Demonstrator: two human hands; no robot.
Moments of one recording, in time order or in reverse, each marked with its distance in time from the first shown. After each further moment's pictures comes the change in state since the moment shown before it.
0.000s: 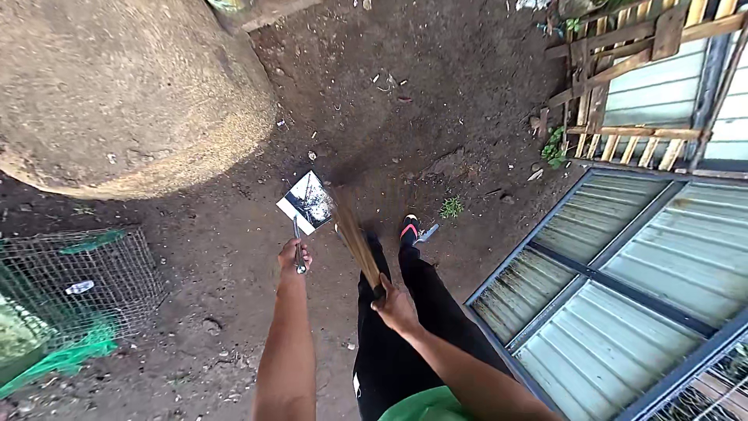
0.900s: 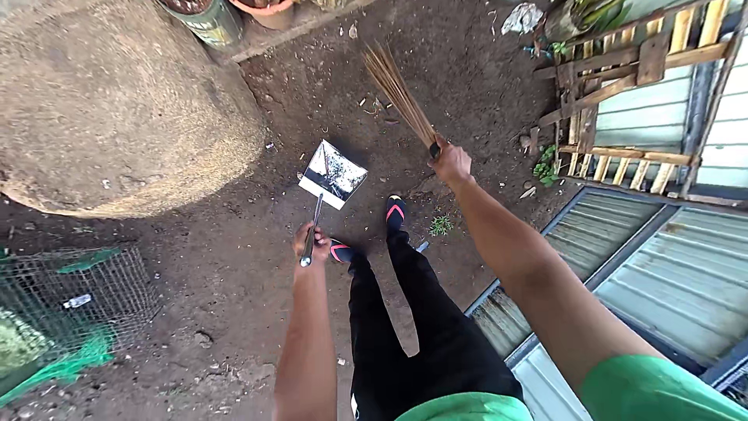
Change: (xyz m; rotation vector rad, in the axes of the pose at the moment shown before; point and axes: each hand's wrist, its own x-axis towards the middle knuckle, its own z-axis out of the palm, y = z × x) left_hand -0.129 0.001 0.164 -0.386 -0.283 0.059; right_hand 0.154 -0.078 -0.431 -0.317 0.641 -0.129
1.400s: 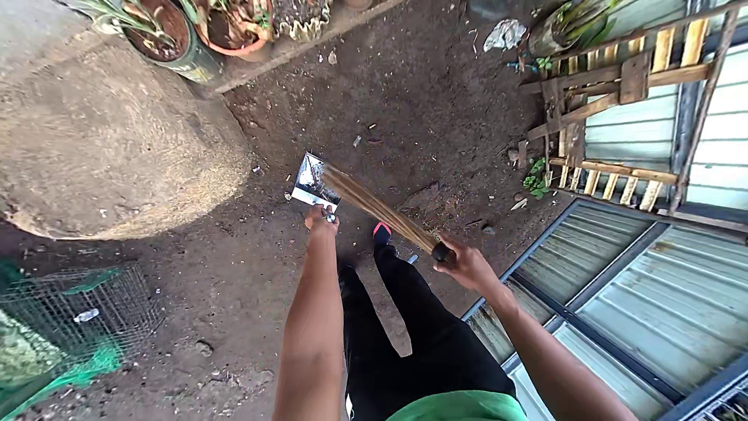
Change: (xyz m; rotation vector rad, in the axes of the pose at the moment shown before) left_hand 0.049 -0.071 0.172 0.193 0.182 0.099; right_hand -0.129 0.134 -0.064 0.244 -0.420 -0.099
